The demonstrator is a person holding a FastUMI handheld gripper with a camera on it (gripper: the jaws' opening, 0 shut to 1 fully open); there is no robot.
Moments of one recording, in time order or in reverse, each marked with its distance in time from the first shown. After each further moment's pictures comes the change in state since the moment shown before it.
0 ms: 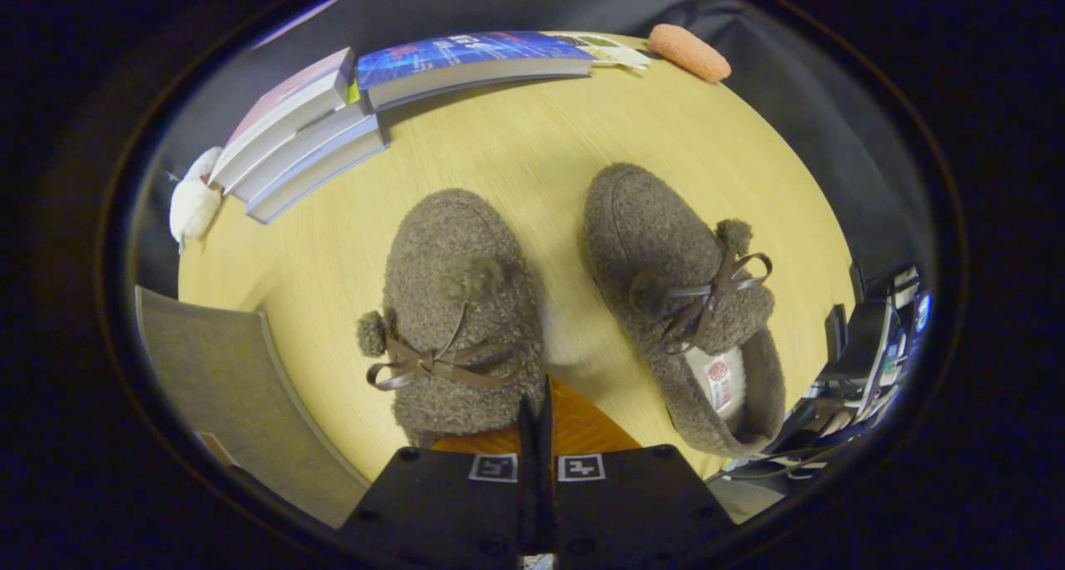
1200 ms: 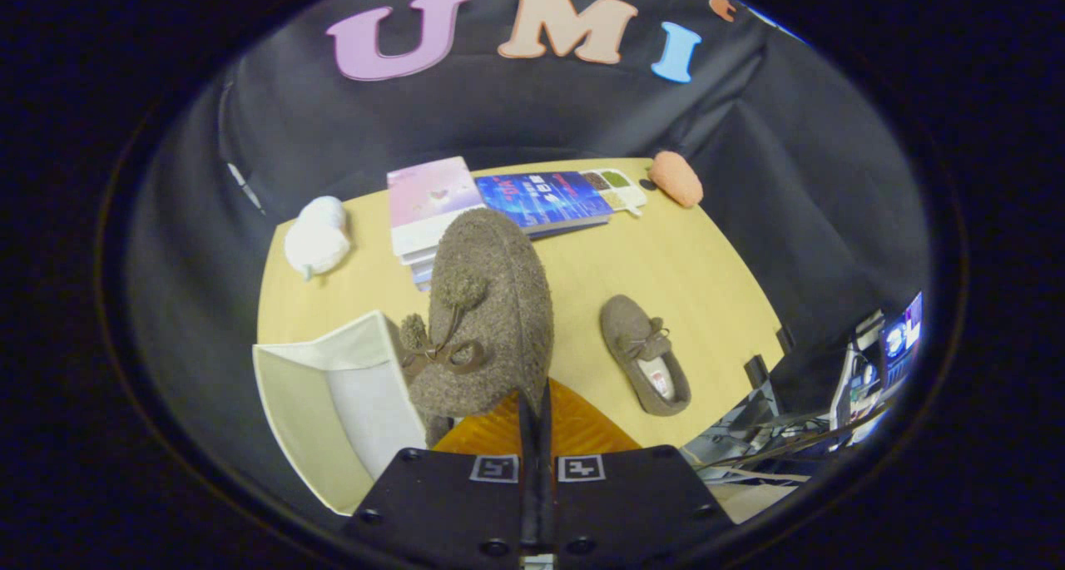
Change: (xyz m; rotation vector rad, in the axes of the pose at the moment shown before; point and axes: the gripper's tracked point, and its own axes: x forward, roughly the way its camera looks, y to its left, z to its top) arm -0.253 0.107 0.018 -0.081 -0.334 0.014
